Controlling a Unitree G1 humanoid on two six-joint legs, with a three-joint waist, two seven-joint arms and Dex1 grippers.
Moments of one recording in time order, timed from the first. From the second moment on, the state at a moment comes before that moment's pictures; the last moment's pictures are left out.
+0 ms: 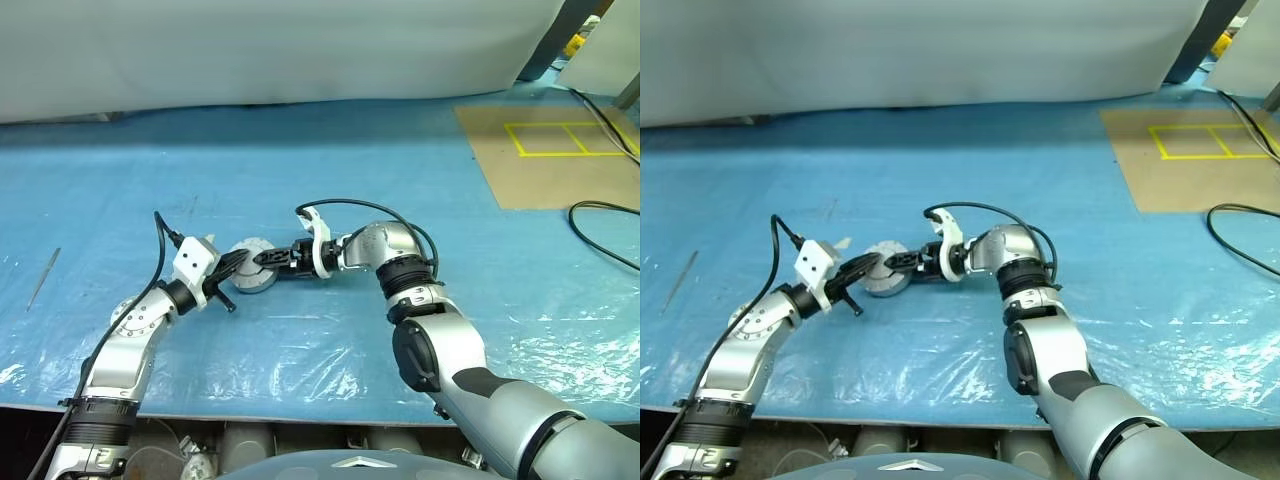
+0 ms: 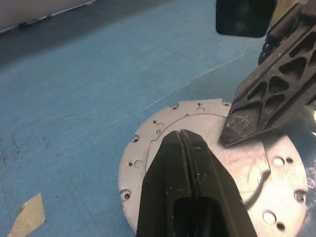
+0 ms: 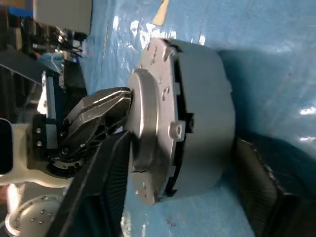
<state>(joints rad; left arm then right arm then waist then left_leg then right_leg) -0.07 0.45 0.04 -0.01 -0.22 0.05 -0.70 -0.95 0.11 -0.25 0.77 0.31 1.24 0.66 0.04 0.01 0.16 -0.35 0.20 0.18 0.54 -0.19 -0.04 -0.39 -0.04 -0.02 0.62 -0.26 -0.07</state>
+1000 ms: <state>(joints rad) -0.09 0.22 0.39 -0.05 -0.77 0.28 -0.50 -1.01 0.13 -0.52 0.85 0.61 1.08 0.41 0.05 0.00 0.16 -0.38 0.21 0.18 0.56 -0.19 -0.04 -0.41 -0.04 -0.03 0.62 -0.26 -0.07</state>
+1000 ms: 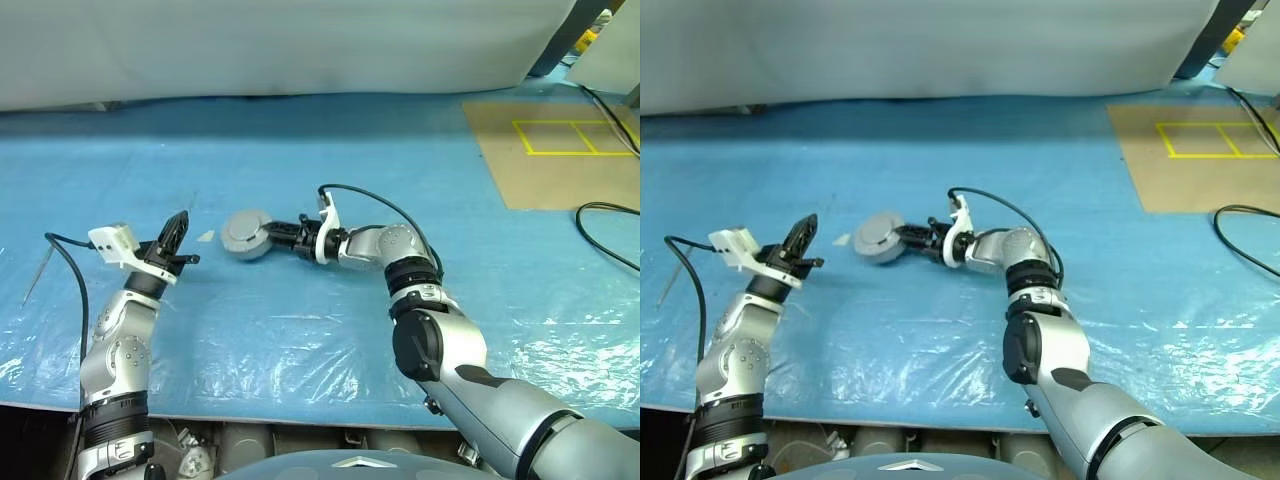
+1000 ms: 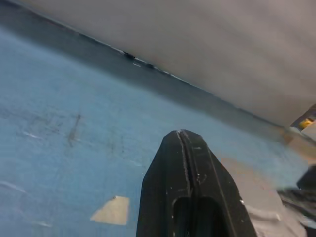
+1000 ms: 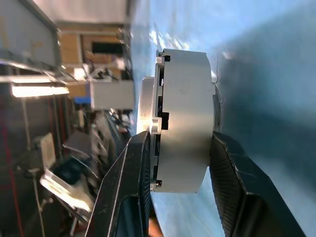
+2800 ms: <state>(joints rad) -0.26 -0.08 0.36 -0.06 -1.16 0.40 -0.29 -1.03 0.13 -0.38 0.77 0.75 1.05 0.53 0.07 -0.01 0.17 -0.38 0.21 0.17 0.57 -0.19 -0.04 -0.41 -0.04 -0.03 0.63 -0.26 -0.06</state>
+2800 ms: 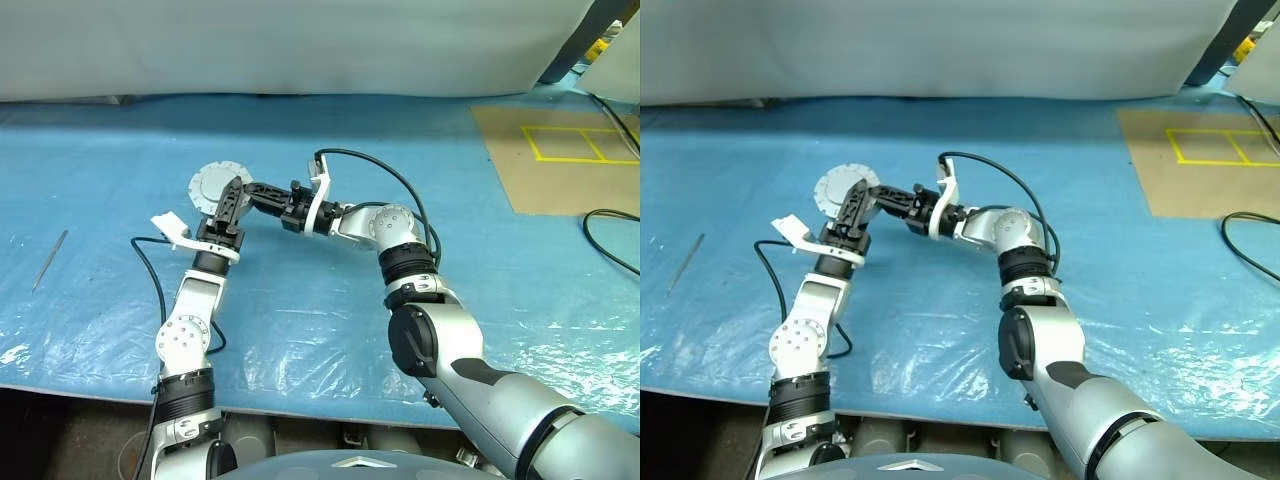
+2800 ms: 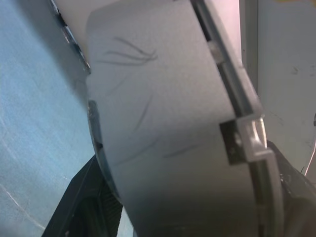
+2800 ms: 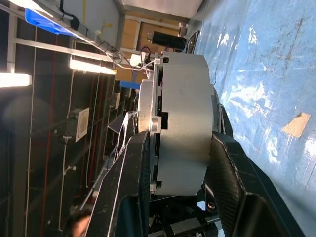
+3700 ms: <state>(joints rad) -0.26 -0.08 0.35 -0.05 -1.13 0.35 -0.30 -1.03 0.13 -0.38 0.79 0.75 1.03 0.53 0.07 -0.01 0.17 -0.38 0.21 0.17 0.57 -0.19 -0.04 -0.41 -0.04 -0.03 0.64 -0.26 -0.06</state>
